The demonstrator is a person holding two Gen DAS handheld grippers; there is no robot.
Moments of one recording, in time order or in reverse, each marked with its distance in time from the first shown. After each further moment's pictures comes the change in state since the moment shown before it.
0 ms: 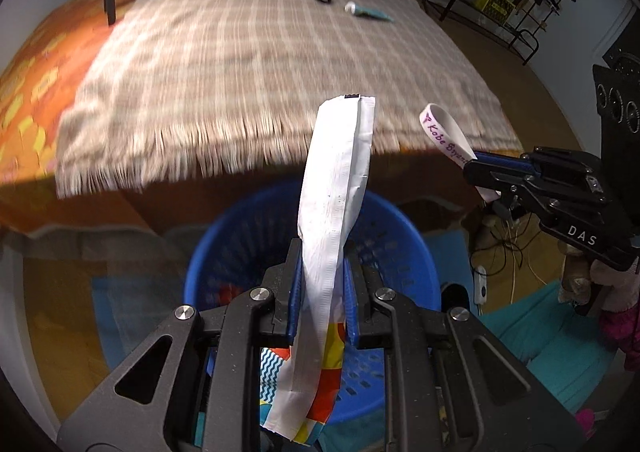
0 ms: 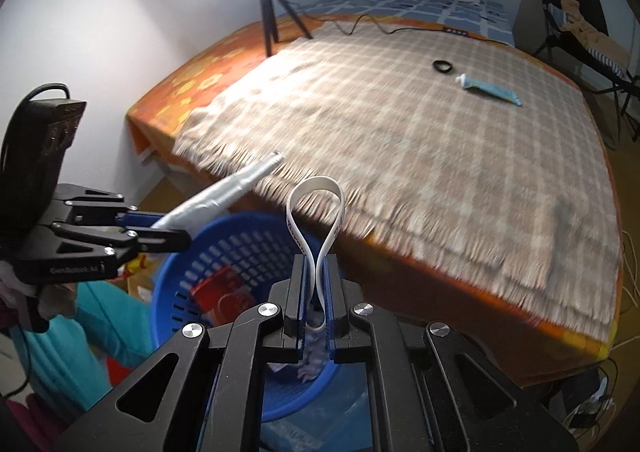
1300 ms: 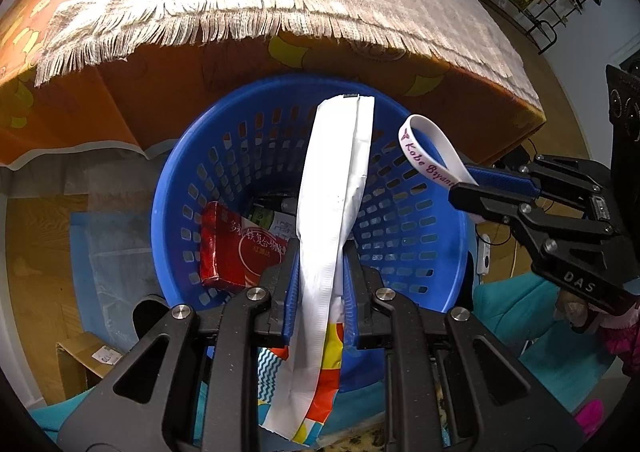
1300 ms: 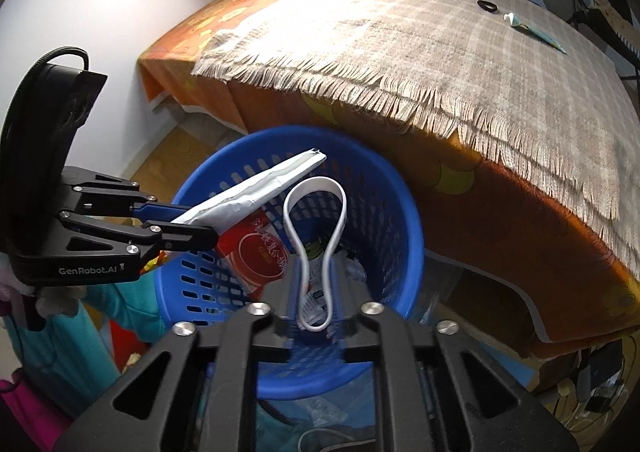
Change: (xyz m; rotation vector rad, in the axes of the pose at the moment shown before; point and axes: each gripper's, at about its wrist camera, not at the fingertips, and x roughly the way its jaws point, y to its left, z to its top) left arm 0.042 0.009 -0.051 -0.084 0.137 -0.004; right arm 0.047 0.034 -0.044 -0.016 0.142 0.044
